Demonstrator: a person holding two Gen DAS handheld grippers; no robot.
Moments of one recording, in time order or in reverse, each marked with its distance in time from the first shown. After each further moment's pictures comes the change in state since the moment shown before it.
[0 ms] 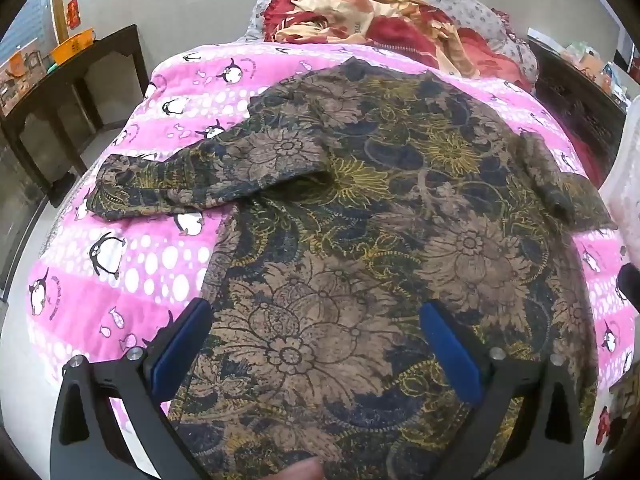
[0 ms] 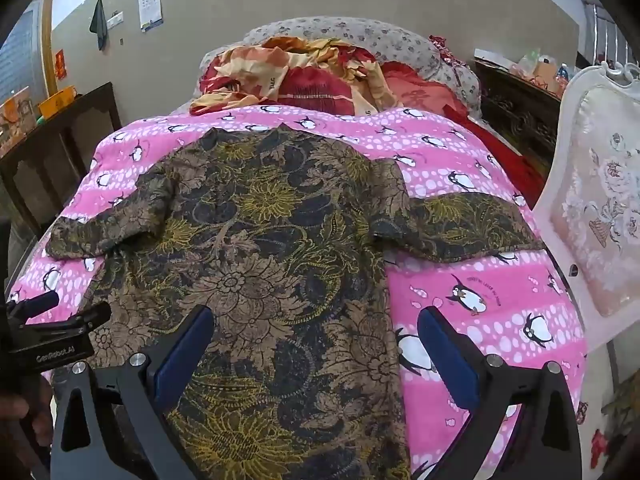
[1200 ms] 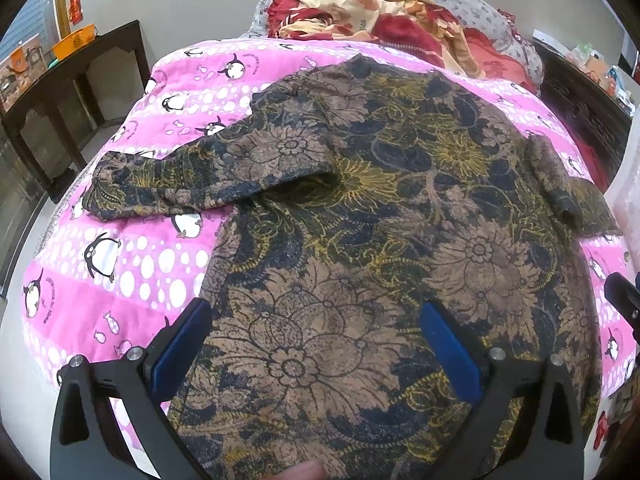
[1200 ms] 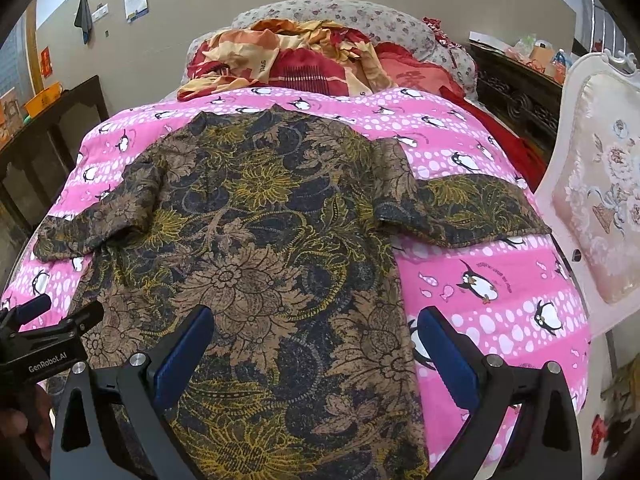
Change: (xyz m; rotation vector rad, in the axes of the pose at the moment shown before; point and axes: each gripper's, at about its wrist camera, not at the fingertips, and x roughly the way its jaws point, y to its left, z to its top) left arm 0.014 0.004 0.006 -0.006 0.000 0.015; right arm 0.027 0.013 0.004 0.019 0.049 -0.024
